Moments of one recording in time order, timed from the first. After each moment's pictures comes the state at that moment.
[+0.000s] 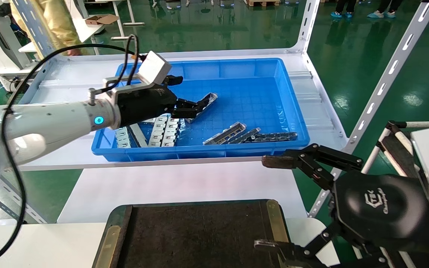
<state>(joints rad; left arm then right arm) -1.59 1.22 0.51 -0.47 1.34 0.85 -0.03 1.08 -0.60 -0.32 1.28 -0.71 -1.48 0.17</state>
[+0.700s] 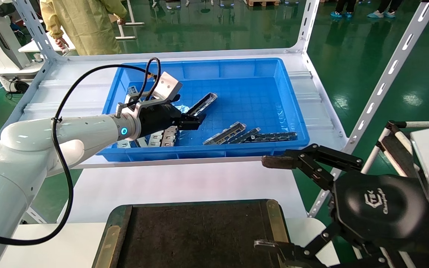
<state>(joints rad) -1.64 1.36 0.55 -0.19 1.35 0.67 0.08 1.08 -0.60 -0.32 1.28 -0.71 -1.48 0.17</state>
